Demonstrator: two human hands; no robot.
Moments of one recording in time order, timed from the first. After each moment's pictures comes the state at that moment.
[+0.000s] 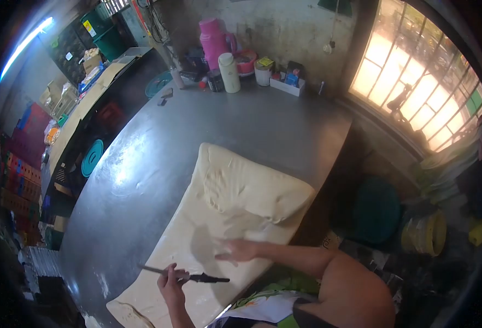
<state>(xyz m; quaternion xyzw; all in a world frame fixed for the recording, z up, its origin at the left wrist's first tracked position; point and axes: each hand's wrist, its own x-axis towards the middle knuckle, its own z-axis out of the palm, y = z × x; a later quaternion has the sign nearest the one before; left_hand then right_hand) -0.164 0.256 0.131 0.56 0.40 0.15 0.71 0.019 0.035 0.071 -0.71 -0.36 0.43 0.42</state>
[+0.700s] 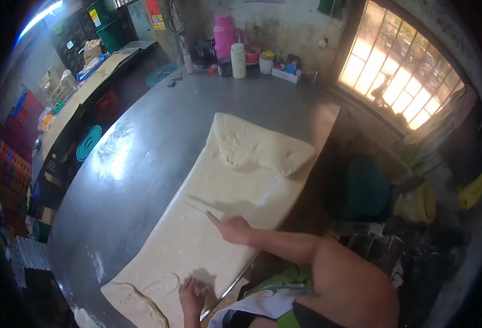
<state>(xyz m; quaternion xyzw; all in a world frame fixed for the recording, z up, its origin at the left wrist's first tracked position) -0.373 0.304 0.074 0.93 0.18 -0.04 0.32 -0.104 0.130 0.082 -0.88 -0.37 0.23 0.17</state>
